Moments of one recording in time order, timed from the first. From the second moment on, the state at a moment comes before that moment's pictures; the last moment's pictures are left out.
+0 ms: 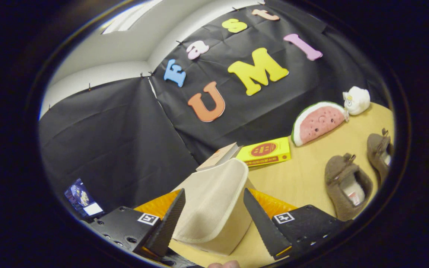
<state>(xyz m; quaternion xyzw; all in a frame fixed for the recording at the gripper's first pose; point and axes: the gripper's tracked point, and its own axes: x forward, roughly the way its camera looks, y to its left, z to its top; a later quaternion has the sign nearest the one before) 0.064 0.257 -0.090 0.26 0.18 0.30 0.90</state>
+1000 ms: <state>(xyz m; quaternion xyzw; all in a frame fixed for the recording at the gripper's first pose) 0.083 0.264 -0.066 0.45 0.24 0.32 0.80</state>
